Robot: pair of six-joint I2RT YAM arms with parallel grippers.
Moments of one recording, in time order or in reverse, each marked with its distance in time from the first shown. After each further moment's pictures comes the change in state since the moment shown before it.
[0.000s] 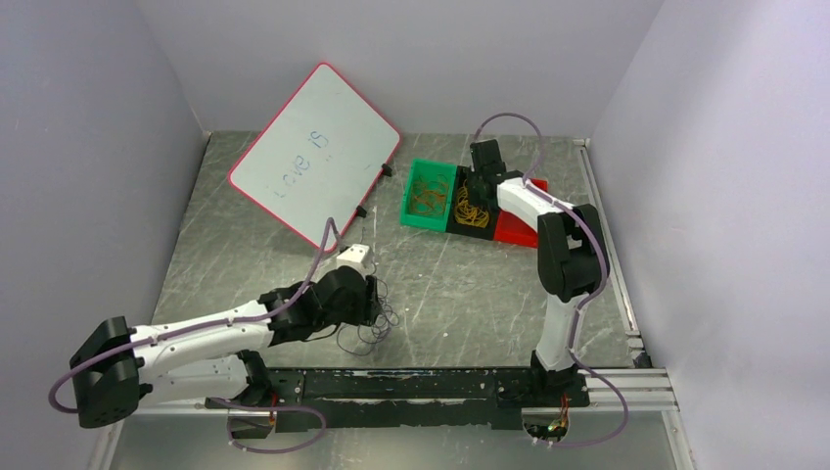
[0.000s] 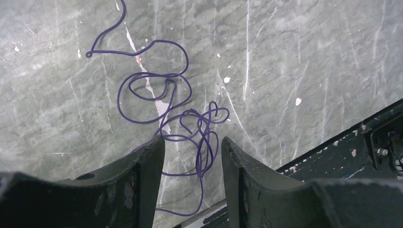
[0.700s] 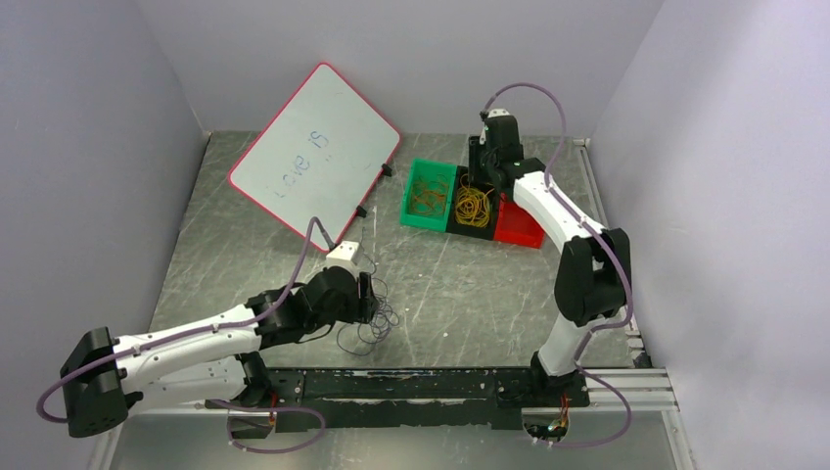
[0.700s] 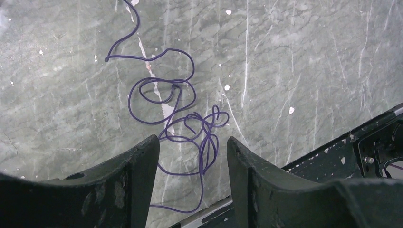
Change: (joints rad) left arm 0.000 -0.098 -0.001 -0.037 -0.048 -0.027; right arm 0.002 -0.179 0.060 -0.025 -0.044 -0.006
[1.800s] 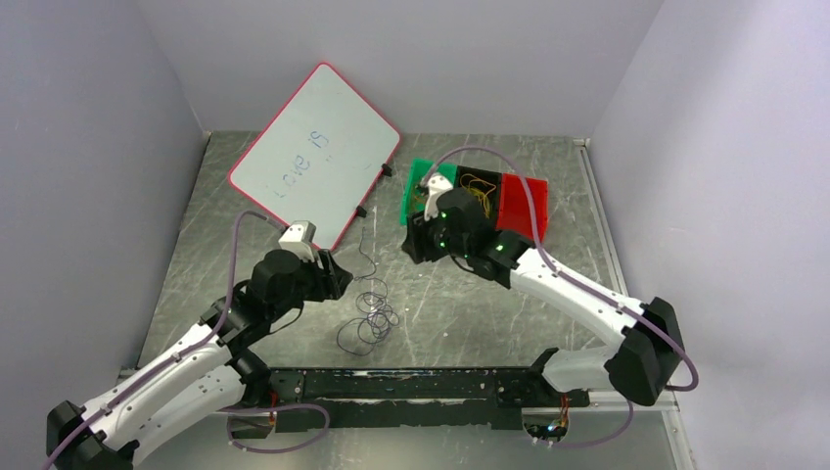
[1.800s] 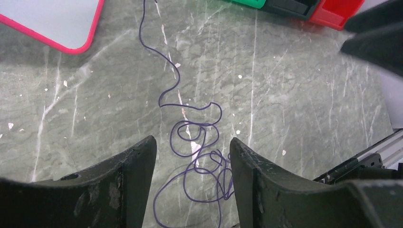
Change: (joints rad) left arm 0.359 -0.281 -0.075 0.022 0.189 0.126; right arm 0.485 -0.497 -0.403 0.006 -0.082 0.169
